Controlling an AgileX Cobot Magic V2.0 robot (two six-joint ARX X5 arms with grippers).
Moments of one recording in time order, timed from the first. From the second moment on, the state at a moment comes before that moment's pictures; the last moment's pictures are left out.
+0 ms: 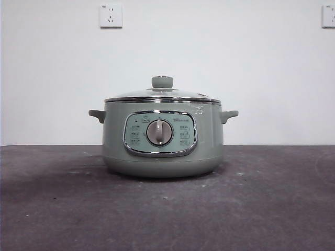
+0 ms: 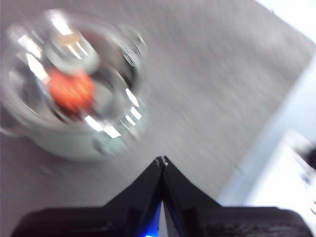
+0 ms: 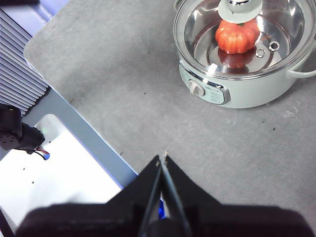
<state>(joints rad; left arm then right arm) -0.44 1.13 1.57 -1.08 0.34 0.09 0.50 1.15 1.69 -1.35 -0.36 -0.06</state>
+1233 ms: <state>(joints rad) 0.05 0.18 0.24 -0.15 0.08 0.21 0.50 1.15 1.69 -1.35 -0.36 -0.06</state>
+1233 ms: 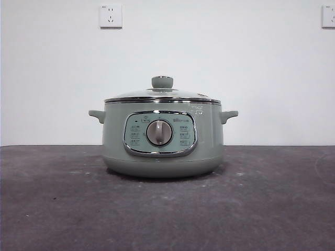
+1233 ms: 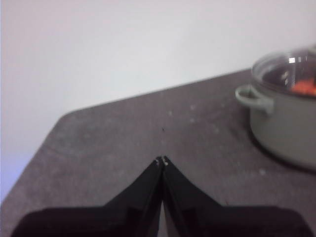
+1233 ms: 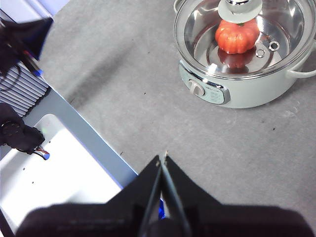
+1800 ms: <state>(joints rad) 0.05 0.02 0.02 -0.17 0.07 0.21 0.50 1.15 1.69 -1.35 -0.36 -0.06</state>
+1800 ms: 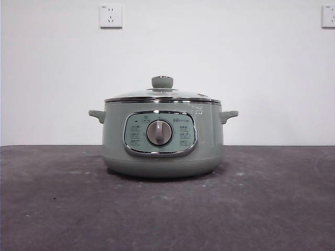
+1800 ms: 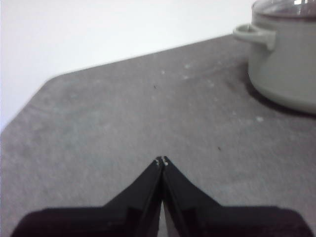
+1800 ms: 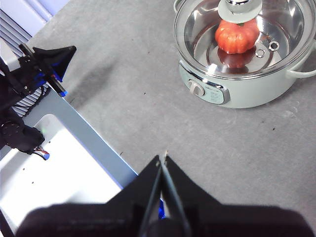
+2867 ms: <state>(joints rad) 0.05 0.00 0.02 -0.18 0.08 0.18 0.50 1.15 1.69 -1.35 -0.36 -0.06</state>
